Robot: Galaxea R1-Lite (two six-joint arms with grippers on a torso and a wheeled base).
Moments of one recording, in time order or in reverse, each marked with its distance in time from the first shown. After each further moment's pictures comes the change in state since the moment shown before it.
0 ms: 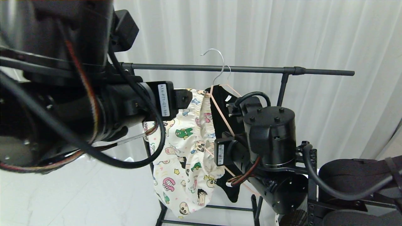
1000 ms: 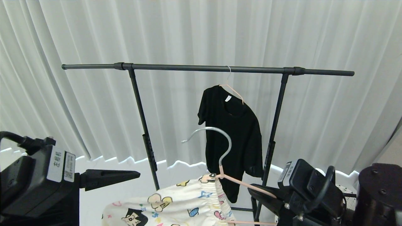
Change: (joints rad) left arm 0.156 -0.440 0.700 -0.250 -0.866 0.599; right arm 0.030 -0.351 0.597 -0.210 0.431 -0.456
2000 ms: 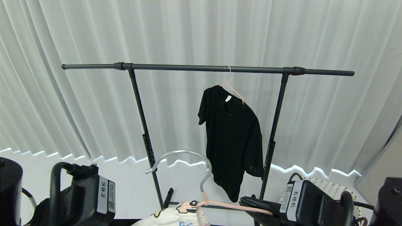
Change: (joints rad) left arm -0.088 0.077 0.075 -0.047 0.000 0.000; right arm 0.112 -0.016 -0.004 -0.020 -0.007 -0.054
